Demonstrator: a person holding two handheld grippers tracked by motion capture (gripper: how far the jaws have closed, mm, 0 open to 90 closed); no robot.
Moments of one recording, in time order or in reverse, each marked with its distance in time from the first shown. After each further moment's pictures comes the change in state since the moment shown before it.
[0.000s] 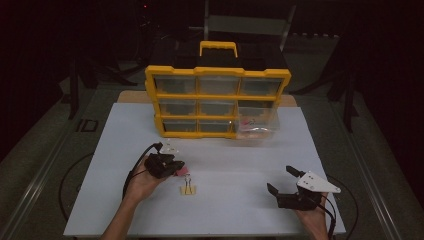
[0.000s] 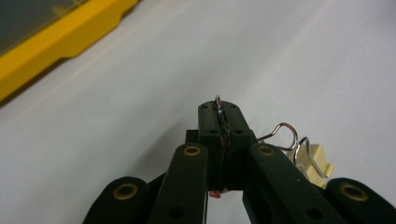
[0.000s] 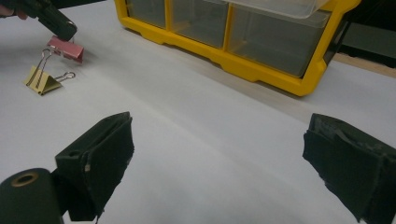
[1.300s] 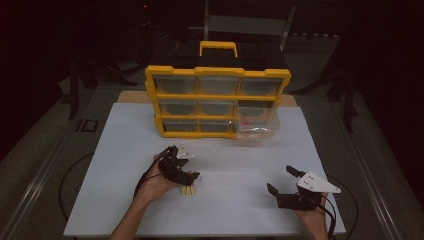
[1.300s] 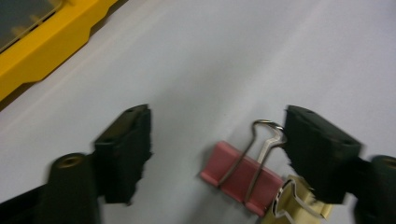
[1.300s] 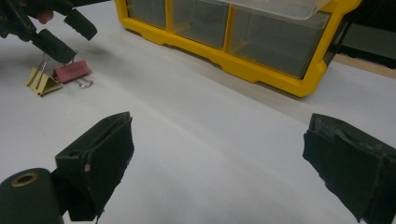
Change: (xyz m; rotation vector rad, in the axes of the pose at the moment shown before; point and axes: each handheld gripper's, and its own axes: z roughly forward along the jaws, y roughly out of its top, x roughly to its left) left arm -0.025 0.013 0.024 0.023 0.032 0.051; right arm 0.001 0.000 -0.001 -0.003 0.000 0.000
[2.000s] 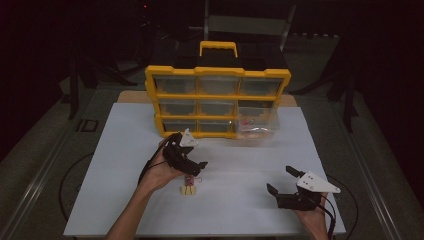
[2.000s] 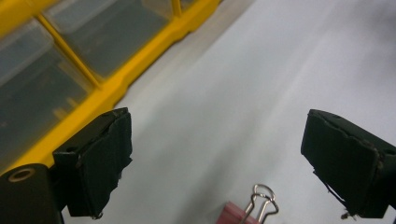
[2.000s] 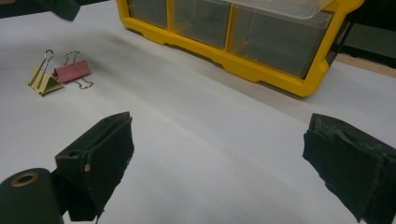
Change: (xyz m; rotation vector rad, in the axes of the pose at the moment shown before) left arm 0.001 0.039 -0.015 -0.094 0.004 0.042; right arm 0.000 0.000 0.001 0.001 0.005 -0.003
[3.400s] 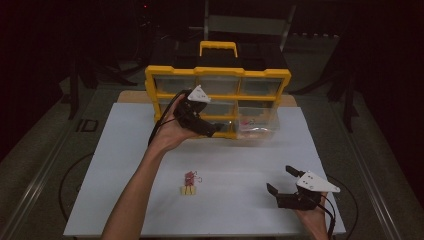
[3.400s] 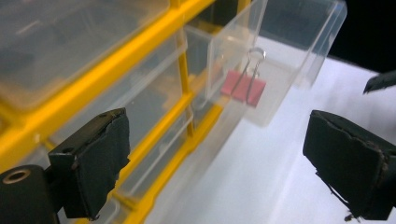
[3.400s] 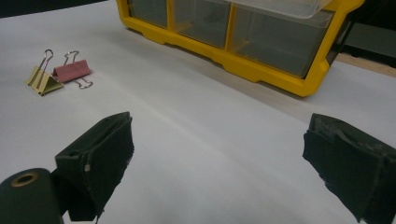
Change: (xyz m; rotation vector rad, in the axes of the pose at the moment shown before) left arm 0.034 0.104 -0.034 -0.155 -0.046 0.017; right arm -0.001 0.000 0.001 -0.001 0.004 0.000
